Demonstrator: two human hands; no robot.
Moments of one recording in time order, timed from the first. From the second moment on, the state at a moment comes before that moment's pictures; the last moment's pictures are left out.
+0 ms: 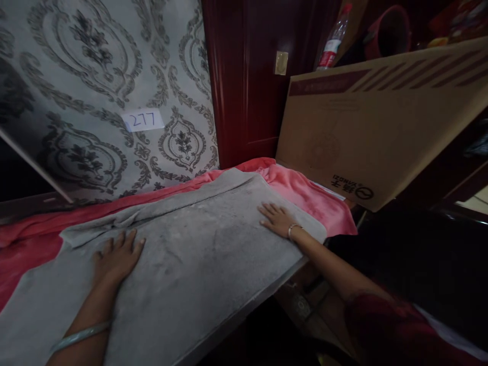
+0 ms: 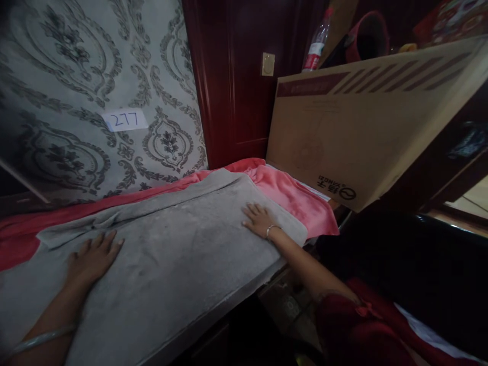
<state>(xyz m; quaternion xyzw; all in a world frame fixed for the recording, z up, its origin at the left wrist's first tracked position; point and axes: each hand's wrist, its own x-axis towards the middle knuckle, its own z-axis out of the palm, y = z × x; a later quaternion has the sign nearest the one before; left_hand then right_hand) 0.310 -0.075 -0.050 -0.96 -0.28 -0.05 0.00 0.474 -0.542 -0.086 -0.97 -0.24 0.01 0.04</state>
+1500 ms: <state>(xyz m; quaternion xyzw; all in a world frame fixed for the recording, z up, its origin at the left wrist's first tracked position) 0.298 -0.078 -0.060 -0.96 -0.27 -0.03 -0.02 0.554 -0.425 -0.081 -0.97 -0.23 -0.01 0.01</state>
